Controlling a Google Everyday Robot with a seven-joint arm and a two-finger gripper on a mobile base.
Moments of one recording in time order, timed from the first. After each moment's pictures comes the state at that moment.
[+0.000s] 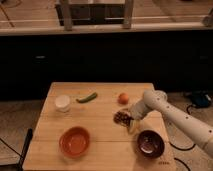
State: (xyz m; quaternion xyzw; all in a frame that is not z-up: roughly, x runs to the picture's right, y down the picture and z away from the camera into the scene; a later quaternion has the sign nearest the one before) arm 0.144 0.202 0.873 -0.30 -0.26 -0.03 0.92
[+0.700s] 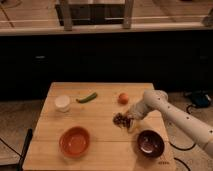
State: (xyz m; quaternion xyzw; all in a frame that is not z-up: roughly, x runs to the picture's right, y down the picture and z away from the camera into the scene) arm 0.147 0.199 0.870 -0.30 -0.26 -0.03 0.92
